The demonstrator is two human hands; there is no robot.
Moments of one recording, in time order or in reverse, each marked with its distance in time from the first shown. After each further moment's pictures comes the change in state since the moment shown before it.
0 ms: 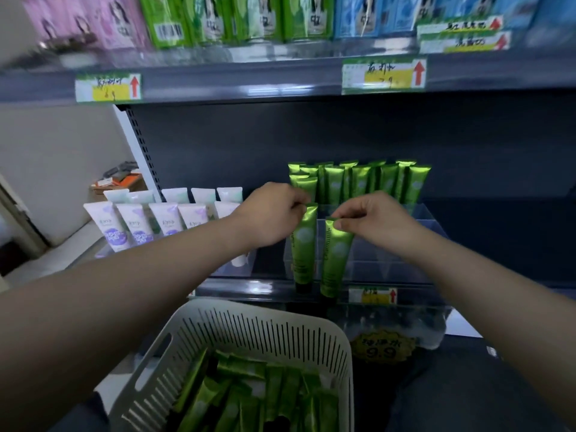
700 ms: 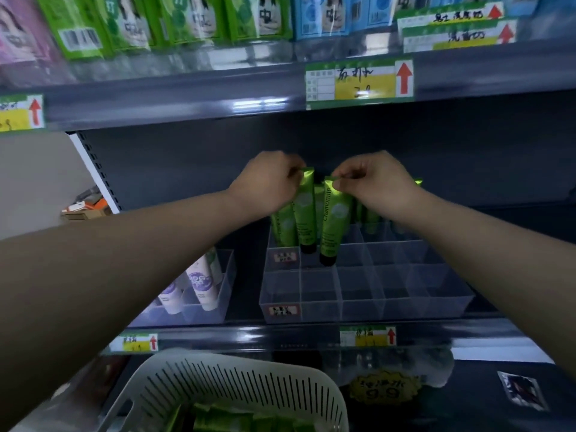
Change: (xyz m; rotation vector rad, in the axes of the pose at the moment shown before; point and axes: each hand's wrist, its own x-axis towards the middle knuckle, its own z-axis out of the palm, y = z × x) left_hand 0.115 -0.007 0.007 0.057 0.146 0.064; right_hand 0.083 0.010 -0.051 -0.073 0.238 -0.084
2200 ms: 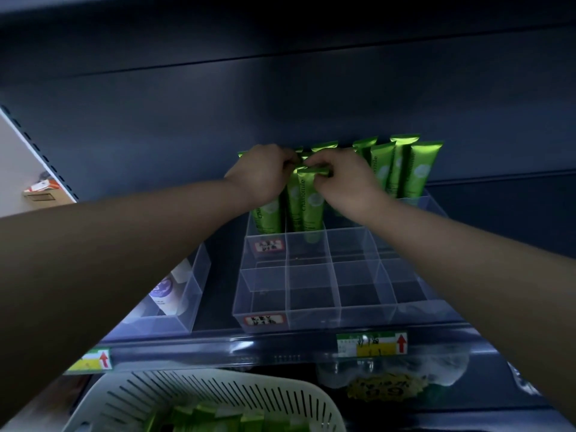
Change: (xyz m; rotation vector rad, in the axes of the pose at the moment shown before) left_hand 0.041 -0.046 0.097 0.032 -0.156 -0.022; right_hand 0.045 0.077 0.075 -0.103 0.001 0.046
